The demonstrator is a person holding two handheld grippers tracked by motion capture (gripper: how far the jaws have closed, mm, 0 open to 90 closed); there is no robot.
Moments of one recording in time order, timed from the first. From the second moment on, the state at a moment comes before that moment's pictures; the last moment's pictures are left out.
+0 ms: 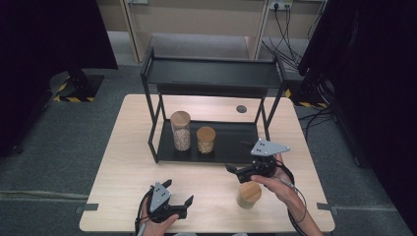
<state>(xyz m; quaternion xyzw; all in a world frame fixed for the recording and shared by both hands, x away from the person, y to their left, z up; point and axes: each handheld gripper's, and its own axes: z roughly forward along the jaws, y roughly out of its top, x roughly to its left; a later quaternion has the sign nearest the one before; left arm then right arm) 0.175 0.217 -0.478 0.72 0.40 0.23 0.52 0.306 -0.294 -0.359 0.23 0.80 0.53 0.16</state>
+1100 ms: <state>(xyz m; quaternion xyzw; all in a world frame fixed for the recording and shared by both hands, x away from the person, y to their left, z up) 0.176 0.217 -0.478 0.72 0.40 0.23 0.52 0.251 -0.328 -0.388 0.24 0.79 0.54 0.17</state>
